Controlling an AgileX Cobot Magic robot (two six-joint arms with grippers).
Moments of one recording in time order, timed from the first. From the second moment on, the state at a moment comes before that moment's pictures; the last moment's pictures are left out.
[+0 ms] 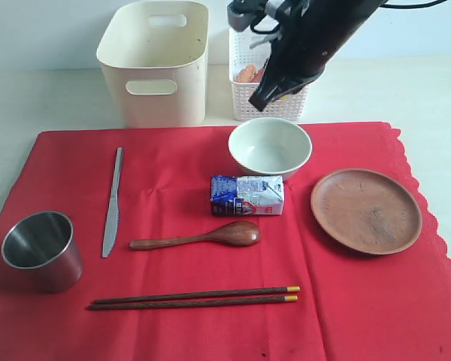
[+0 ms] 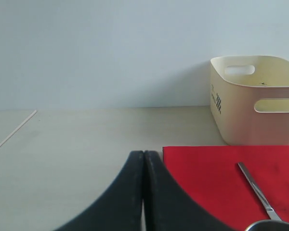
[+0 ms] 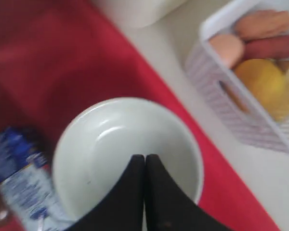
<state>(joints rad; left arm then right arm) 0.02 0.01 0.00 0.07 0.16 0.00 0.57 1.91 -1.47 0.19 0.78 -0.63</state>
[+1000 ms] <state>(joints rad) 0.02 0.01 0.00 0.07 0.16 0.00 0.70 2.04 -1.47 0.34 0.87 -1.13</state>
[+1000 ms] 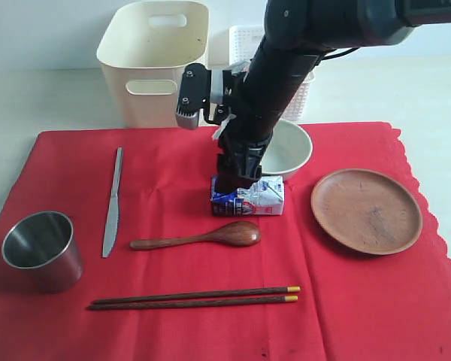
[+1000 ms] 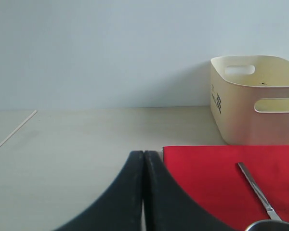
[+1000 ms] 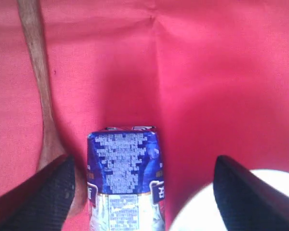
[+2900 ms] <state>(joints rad) 0.02 0.01 0.00 0.07 0.16 0.00 0.75 2.13 -1.47 0.18 0.81 -0.93</state>
